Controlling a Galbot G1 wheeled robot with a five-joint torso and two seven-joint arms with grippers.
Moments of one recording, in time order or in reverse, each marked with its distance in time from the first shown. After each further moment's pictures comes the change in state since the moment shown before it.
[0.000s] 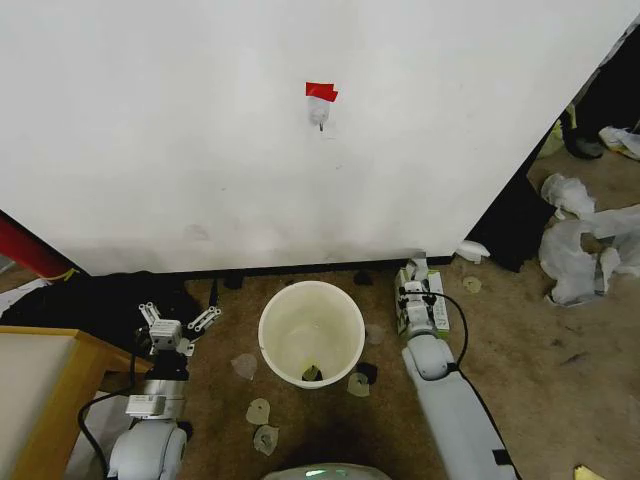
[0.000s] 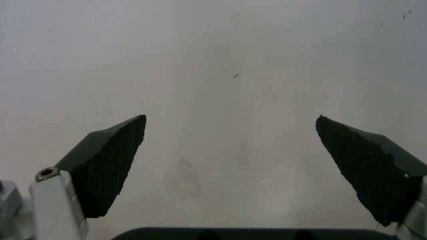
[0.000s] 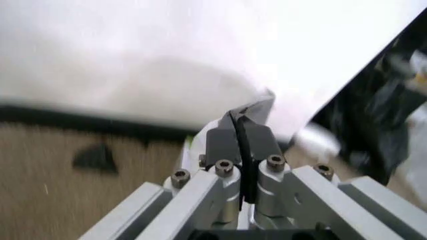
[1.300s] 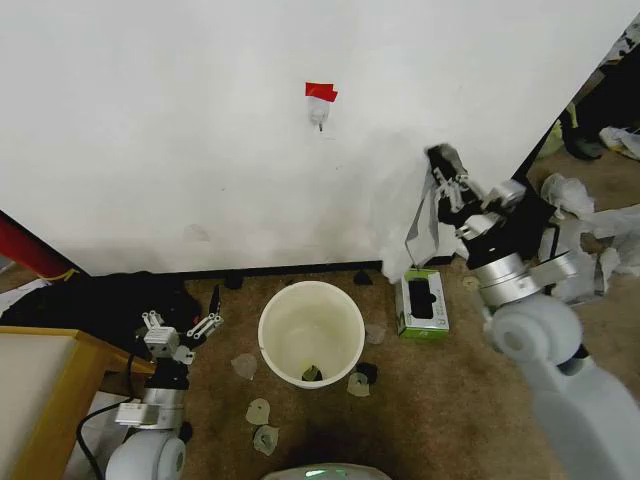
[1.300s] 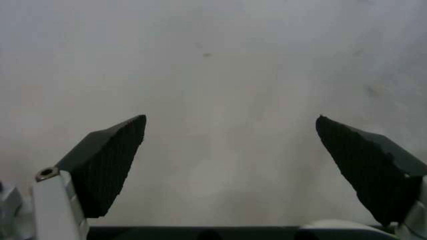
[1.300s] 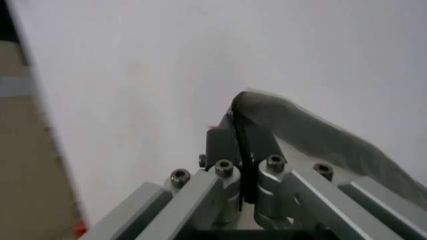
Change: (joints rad) left arm 0.093 0.062 0.025 -0.081 -0.410 0.113 0.174; right arm 0.026 -0.557 0.059 0.652 1.201 0.250 -0.444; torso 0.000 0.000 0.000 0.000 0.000
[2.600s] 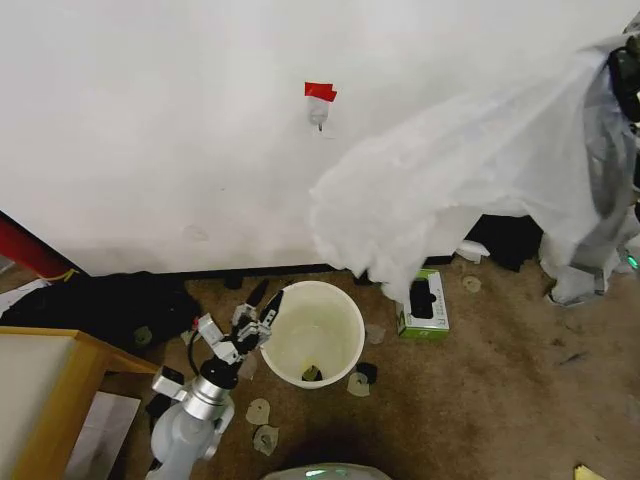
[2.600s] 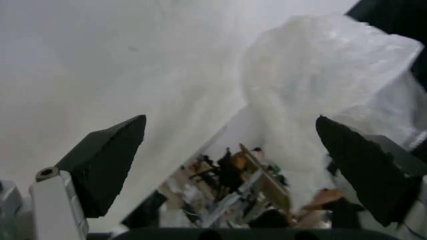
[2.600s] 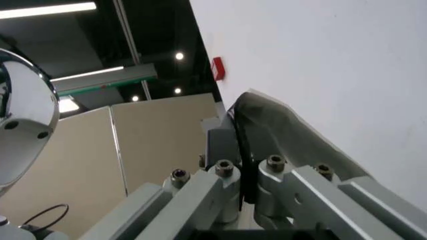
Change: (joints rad) left arm -0.204 -0.065 0.149 0.195 -0.581 0.366 0.736; right arm 0.013 -0.175 0.343 -0.149 0.651 -0.322 -0.738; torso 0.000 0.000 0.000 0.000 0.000
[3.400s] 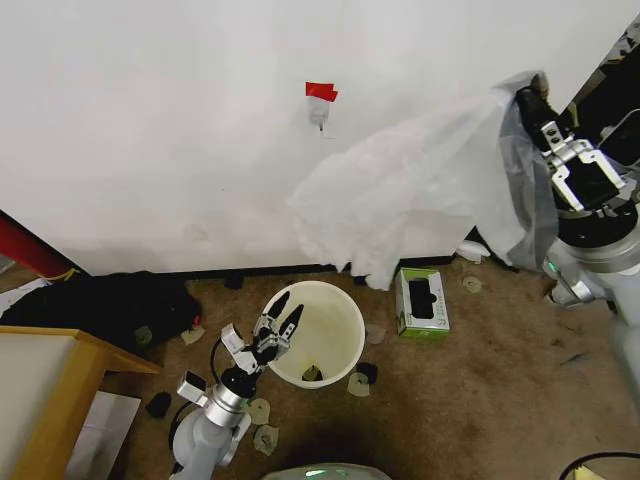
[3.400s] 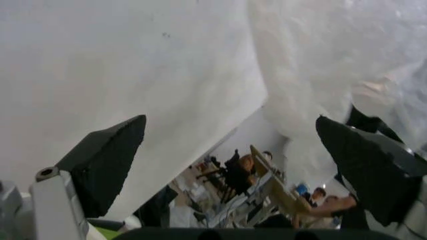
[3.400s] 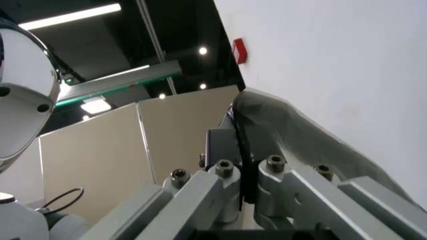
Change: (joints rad) left arm -0.044 -0.060 -0.015 0.122 0.022 0.005 0.023; right arm 0.155 0.126 -0.230 -0.013 -0.120 -0.030 -0.017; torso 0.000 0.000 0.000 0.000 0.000
